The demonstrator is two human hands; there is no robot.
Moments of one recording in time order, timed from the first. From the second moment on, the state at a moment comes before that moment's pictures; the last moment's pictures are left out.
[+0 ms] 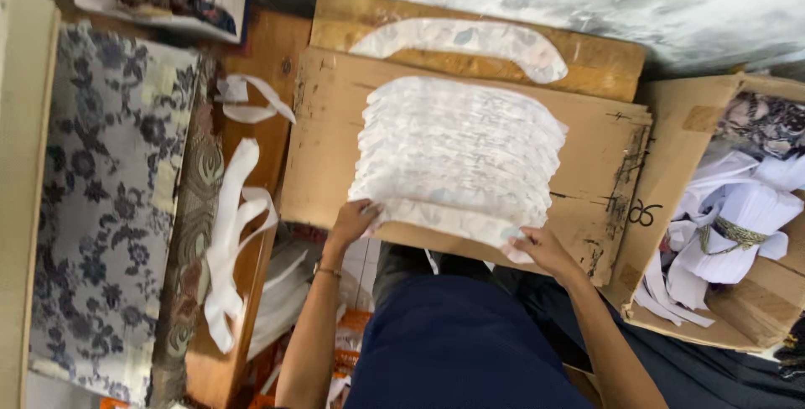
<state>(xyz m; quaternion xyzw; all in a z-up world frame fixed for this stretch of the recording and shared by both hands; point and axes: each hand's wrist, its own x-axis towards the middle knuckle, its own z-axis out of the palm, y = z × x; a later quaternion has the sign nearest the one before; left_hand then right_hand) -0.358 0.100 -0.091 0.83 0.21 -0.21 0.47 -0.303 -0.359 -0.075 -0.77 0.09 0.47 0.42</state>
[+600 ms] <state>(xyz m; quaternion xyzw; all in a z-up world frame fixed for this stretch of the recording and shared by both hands) -0.333 0.090 -0.088 0.76 0.30 -0.20 0.54 -0.303 -0.353 -0.131 -0.83 0.08 0.34 0.44</state>
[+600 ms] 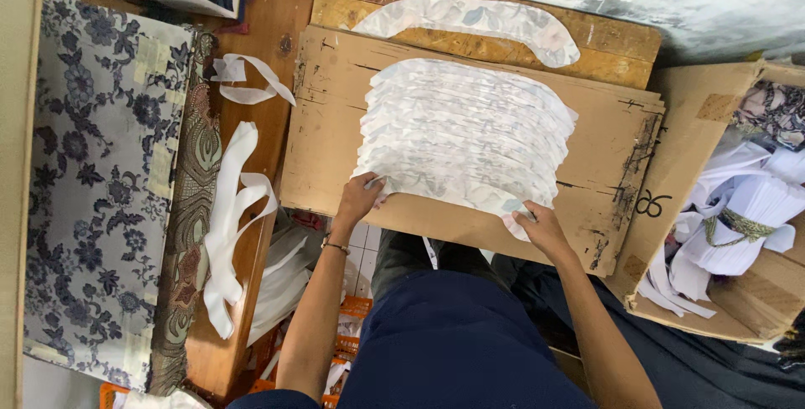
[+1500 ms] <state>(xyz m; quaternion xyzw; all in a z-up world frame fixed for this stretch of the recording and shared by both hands) -0.431 0.142 -0.085 0.83 0.42 -0.01 0.36 -0.315 -0.363 -0.087 -0.93 -0.01 0.30 0.20</state>
